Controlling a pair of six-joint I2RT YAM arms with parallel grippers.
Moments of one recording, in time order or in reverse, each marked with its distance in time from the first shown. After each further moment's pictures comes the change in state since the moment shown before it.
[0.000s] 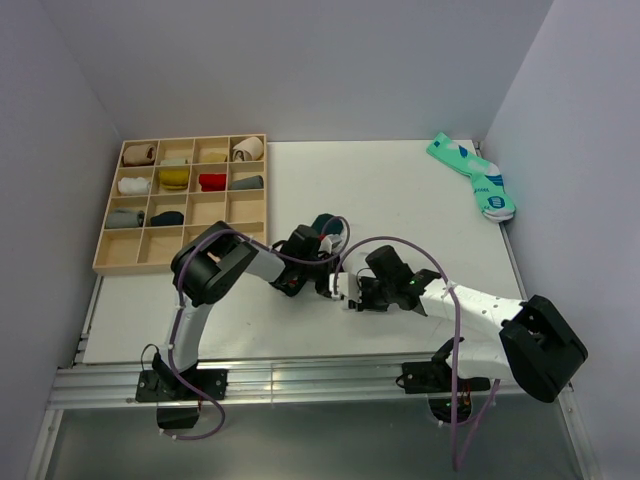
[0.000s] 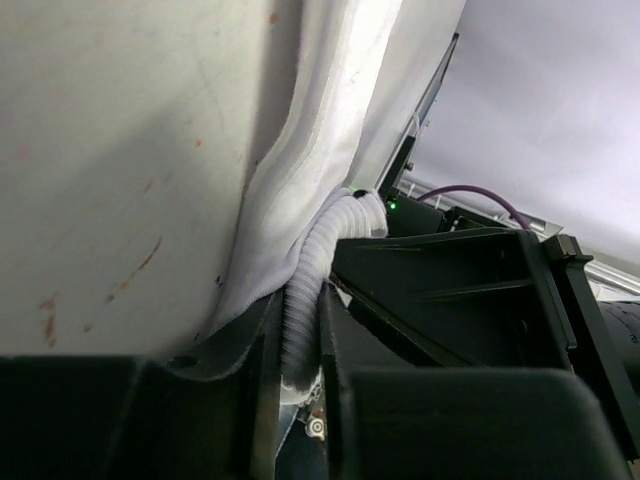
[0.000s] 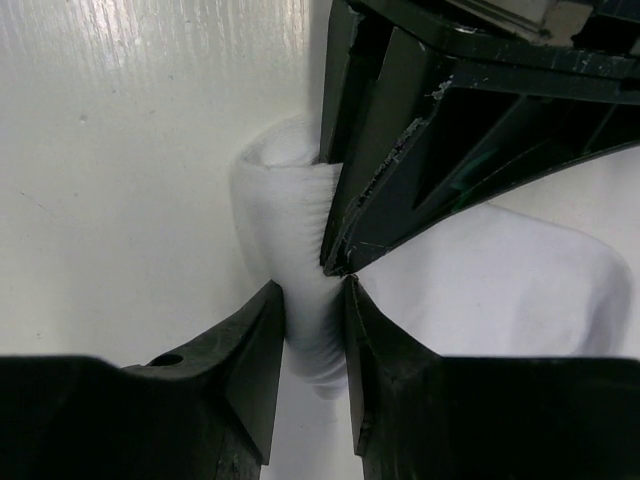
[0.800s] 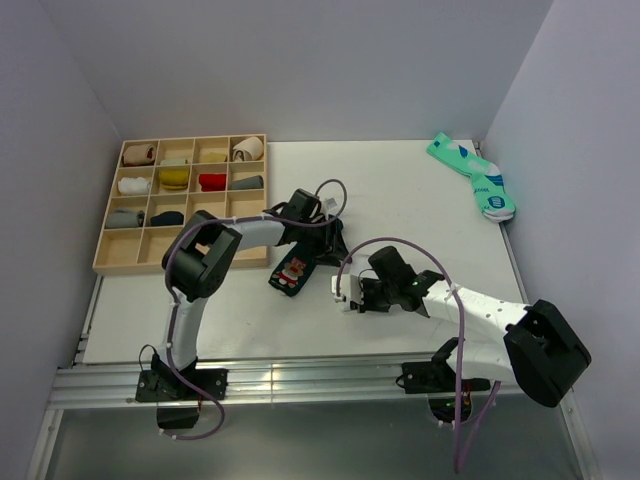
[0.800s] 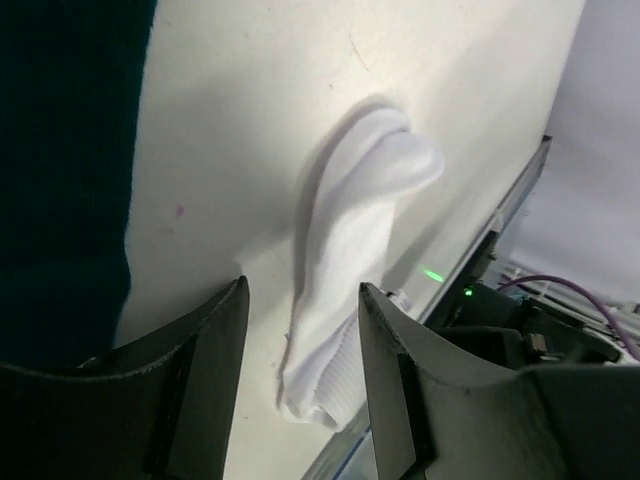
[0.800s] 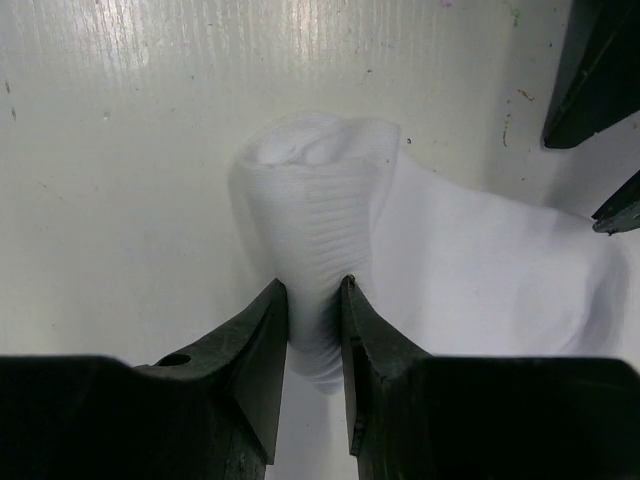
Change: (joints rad) left arm 0.109 -0.039 0.308 -0.521 -0.215 0.356; right arm -0.010 -0.031 -0.010 -0.014 -0.034 -0.019
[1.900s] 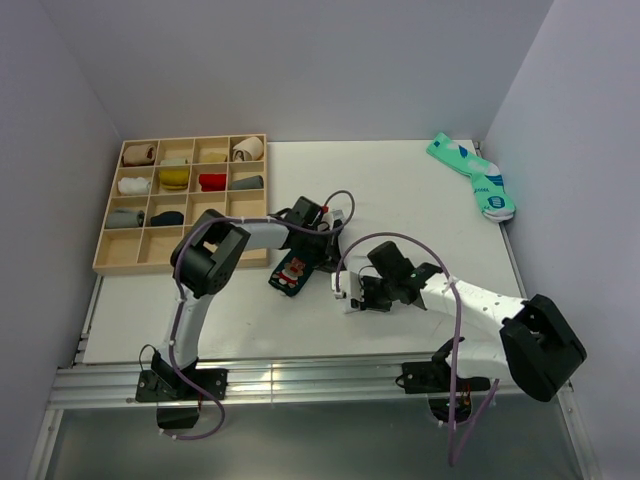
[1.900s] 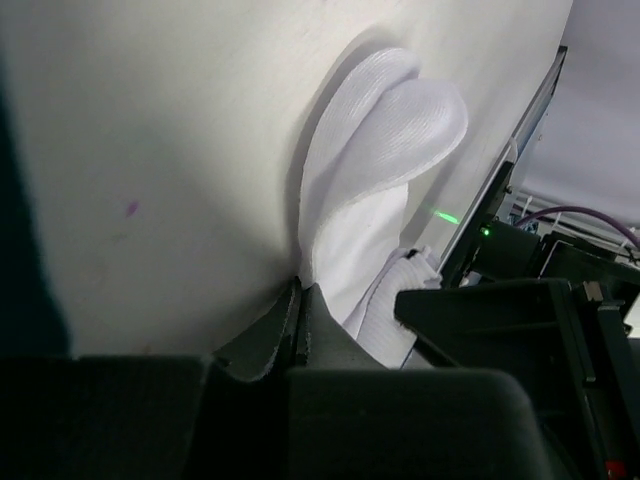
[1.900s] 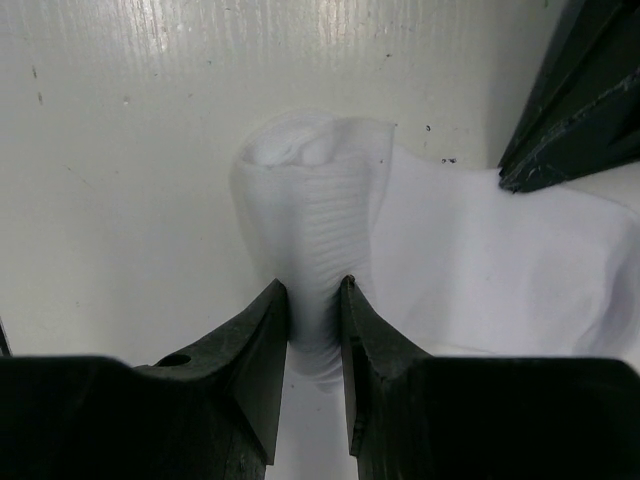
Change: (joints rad) left arm -0.014 0.105 0.070 -0.065 0.141 0.162; right arm -0.018 0.029 0.053 -0.096 -0.024 -0.007
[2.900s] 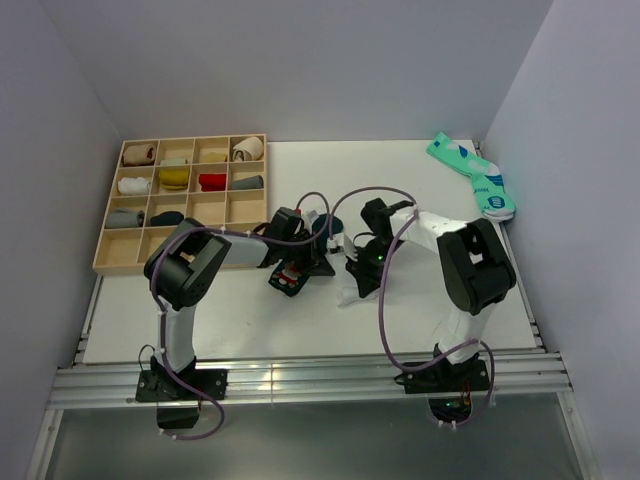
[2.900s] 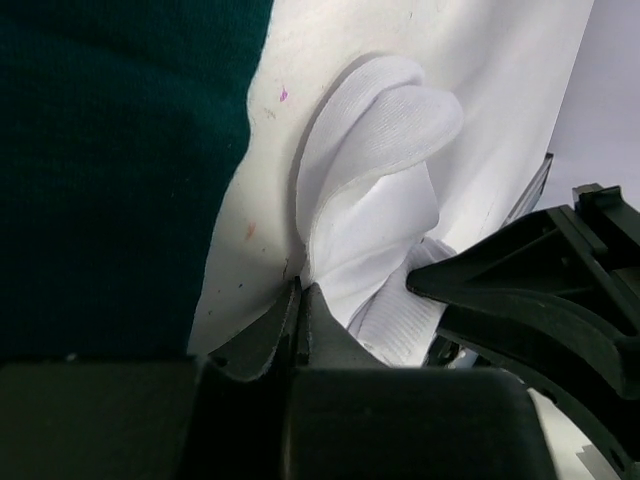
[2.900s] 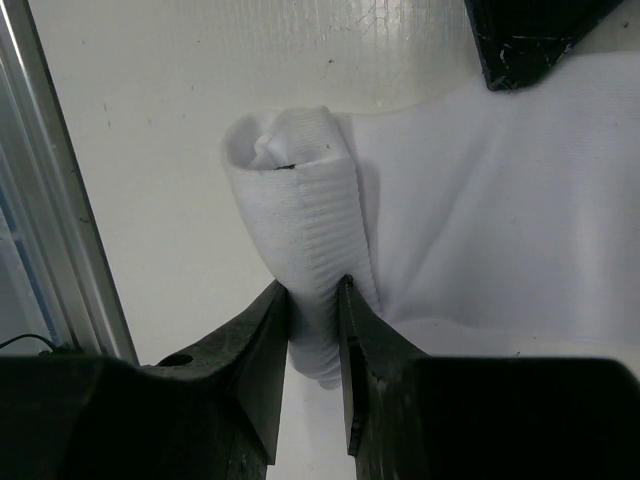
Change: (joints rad) left arm 0.036 -0.210 -0.359 0.311 -0.199 -0.201; right arm -0.227 0.573 0.545 -0.530 -0.291 -0.116
